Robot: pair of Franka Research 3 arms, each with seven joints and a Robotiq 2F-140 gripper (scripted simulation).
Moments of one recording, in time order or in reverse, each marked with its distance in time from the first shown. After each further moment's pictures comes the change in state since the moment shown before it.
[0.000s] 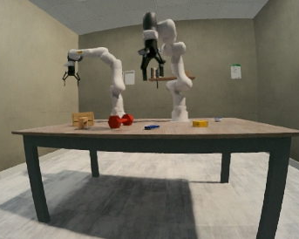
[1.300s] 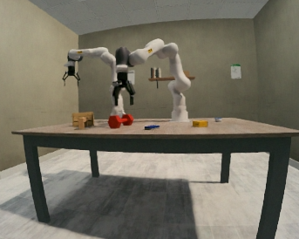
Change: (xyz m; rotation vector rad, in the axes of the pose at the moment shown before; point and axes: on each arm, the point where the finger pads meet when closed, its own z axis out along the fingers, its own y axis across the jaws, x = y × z) left arm 0.058 0.252 0.147 -0.005 0.004 -0.286; right arm 0.000 0.000 0.000 0.000 0.000 0.000
